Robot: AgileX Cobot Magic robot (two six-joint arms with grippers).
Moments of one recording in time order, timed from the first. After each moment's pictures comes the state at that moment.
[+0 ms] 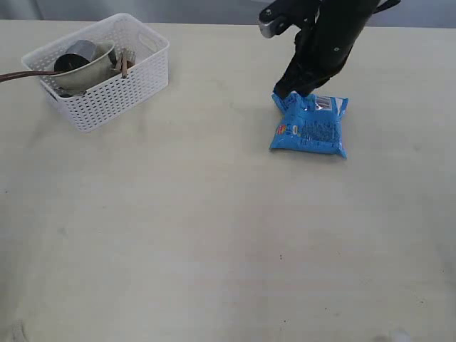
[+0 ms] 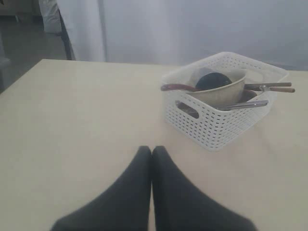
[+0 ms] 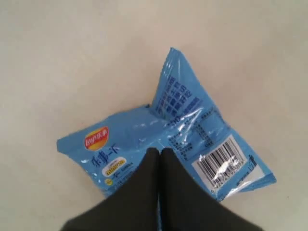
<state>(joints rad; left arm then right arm) 0.04 0.00 -0.07 0.05 0.41 -0.07 0.39 1.98 -1.49 -0.01 0.87 -0.43</state>
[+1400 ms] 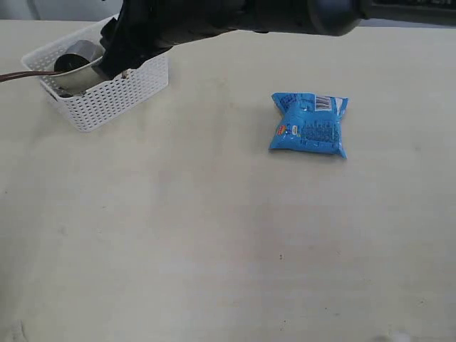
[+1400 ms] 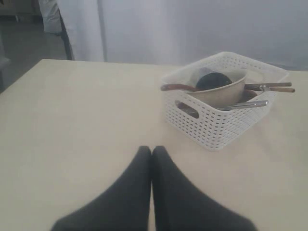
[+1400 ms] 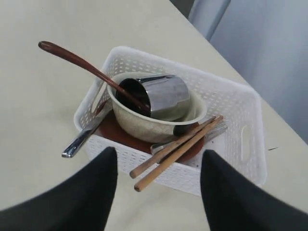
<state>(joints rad) 0.04 0.00 -0.07 0.05 0.41 -0.07 0.80 1.96 -1.50 0.45 0.20 -0.74</state>
